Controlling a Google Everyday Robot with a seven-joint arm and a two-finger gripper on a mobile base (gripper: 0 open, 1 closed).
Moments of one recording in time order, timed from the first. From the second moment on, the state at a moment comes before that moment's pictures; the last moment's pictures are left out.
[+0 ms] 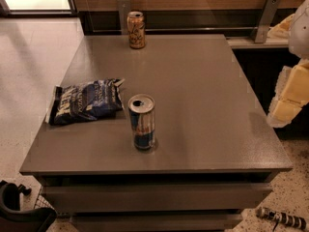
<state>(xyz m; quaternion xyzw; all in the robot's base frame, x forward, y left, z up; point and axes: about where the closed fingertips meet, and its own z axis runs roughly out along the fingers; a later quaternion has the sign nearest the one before) 0.438 -0.213 0.988 -0.60 0.78 -0.05 0.18</state>
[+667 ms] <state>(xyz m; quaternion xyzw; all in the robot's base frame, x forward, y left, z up) 0.432 -0.207 0.976 -0.61 0.76 0.01 0.22</state>
